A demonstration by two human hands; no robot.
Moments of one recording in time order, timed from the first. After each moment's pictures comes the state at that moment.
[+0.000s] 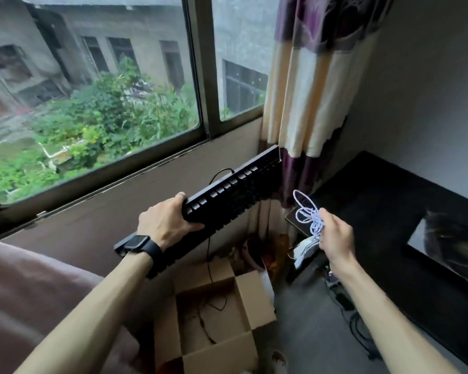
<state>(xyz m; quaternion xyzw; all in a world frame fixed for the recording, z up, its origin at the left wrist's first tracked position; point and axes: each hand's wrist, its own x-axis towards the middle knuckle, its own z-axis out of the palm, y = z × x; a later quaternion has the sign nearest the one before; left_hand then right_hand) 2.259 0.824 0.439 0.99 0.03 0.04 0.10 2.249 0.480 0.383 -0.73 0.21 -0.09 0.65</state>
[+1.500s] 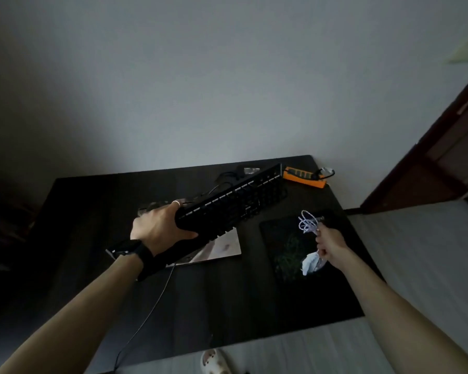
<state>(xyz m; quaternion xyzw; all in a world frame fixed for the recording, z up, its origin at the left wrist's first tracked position) 2.307 0.018 0.389 0.88 -0.45 -0.08 0.08 1.984 -0.221 0.290 -0.42 0.68 -0.19 0.57</state>
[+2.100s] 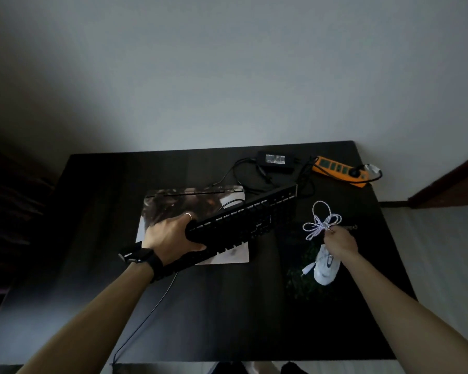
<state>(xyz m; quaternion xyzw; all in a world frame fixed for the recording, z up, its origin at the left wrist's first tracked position) 2.317 -0.046 0.326 0.89 -0.42 -0.15 0.02 2.024 -0.324 0.206 -0.67 0.64 0.06 0.38</state>
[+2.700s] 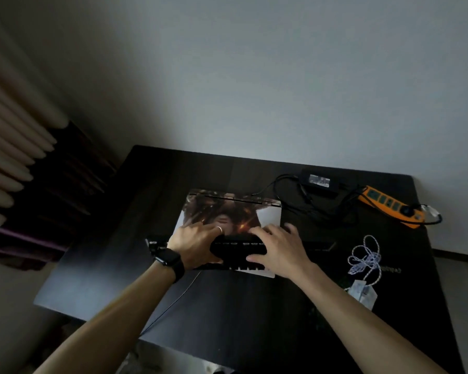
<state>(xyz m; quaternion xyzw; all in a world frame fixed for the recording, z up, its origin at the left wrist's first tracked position) 2.316 -0.015 0.337 0.87 -0.49 -0.07 -0.04 2.169 -0.202 0.295 -0.97 0.13 0.05 0.19</state>
